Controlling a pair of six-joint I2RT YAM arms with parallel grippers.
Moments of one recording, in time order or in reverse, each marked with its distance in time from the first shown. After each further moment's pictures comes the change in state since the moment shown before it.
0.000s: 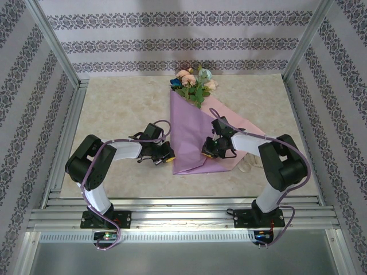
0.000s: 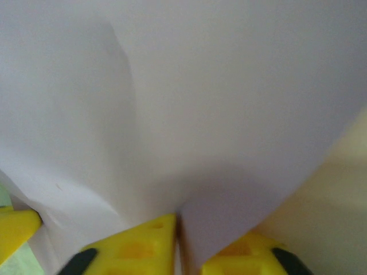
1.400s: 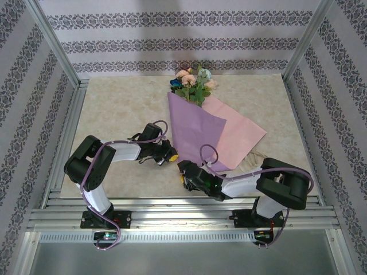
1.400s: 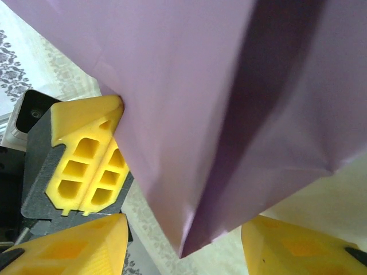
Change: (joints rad) left arm 0.008 -0.013 -0.039 0.129 0.108 -0.248; right arm 0.739 -0.124 -0.430 0.847 0.674 1.300
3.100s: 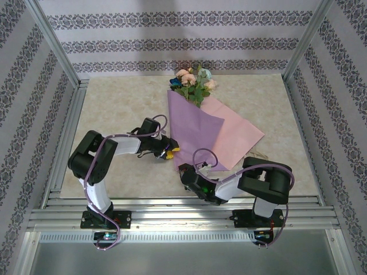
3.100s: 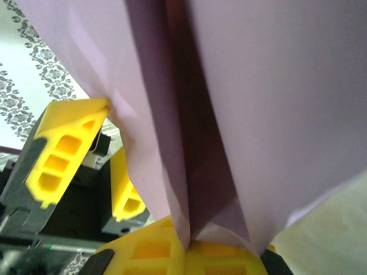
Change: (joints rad) left arm 0.063 0.086 0.100 -0.040 0.095 0.119; right arm 0.046 0.152 -0.005 0.233 0.225 0.018
